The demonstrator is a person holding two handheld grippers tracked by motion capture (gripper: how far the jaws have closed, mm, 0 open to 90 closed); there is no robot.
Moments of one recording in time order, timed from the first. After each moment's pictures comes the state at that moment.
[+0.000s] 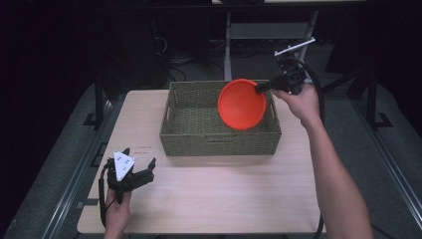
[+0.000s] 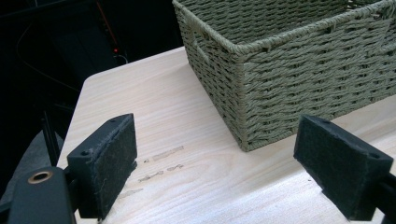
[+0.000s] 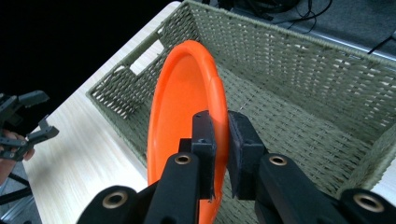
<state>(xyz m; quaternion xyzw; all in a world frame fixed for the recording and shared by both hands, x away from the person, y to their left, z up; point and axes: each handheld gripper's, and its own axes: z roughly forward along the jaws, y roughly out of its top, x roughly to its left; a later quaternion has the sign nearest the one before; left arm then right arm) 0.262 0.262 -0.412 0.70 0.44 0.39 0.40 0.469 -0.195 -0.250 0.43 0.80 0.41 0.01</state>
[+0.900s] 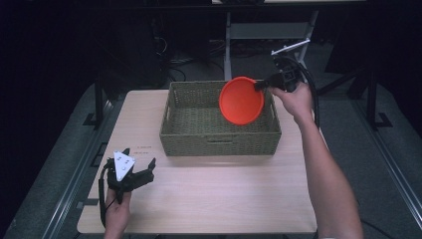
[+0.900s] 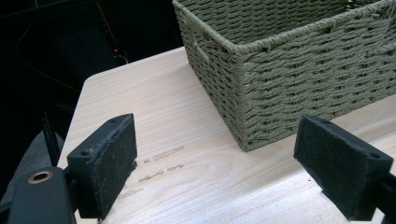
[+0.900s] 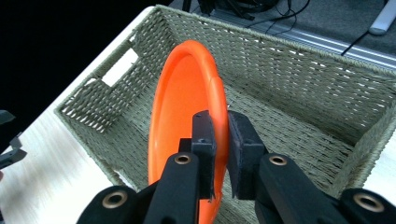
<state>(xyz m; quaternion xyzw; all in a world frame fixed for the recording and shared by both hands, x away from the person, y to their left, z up) 0.262 0.262 -0.412 0.70 0.44 0.39 0.40 0.490 -0.191 -0.265 0.46 0.79 0.40 0.02</state>
